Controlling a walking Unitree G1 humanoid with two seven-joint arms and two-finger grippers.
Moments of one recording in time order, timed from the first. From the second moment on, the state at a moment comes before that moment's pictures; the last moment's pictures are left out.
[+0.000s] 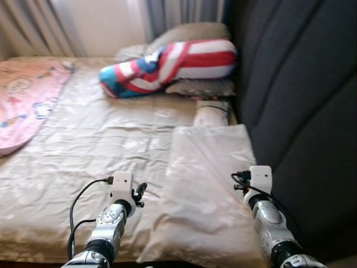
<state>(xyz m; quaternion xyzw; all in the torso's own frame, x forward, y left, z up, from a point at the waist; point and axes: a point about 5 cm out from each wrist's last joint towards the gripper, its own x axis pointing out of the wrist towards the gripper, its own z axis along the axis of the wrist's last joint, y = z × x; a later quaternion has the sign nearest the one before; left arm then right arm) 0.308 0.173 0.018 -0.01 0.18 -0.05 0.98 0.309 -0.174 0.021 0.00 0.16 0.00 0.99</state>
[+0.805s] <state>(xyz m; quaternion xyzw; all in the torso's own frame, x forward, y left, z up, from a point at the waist) 0.311 0.181 0.022 0.00 0.18 -0.05 0.98 0.311 -0.170 0.023 0.00 0.15 0.01 0.99</state>
